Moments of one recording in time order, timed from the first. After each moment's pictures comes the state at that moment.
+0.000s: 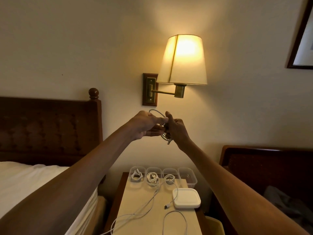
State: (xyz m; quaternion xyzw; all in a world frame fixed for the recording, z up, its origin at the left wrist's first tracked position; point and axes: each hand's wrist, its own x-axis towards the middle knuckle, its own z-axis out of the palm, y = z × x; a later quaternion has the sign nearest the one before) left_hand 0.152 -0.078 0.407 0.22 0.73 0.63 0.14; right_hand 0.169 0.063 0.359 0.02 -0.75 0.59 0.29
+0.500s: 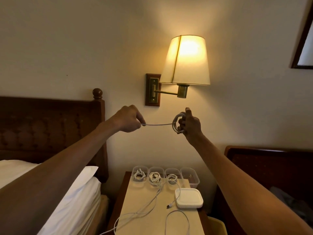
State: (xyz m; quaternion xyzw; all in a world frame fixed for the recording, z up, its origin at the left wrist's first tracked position) left_hand 0.129 -0.137 0.418 0.33 0.91 0.24 -0.11; right_hand 0.170 0.094 0.373 -0.08 -0.61 0.73 0.29
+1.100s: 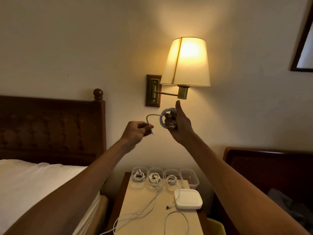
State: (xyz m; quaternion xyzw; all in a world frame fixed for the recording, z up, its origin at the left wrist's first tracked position) left_hand 0.113 -0.102 0.349 0.24 0.73 0.64 -0.02; right_hand 0.179 0.049 0.390 0.00 -0.49 0.85 0.18
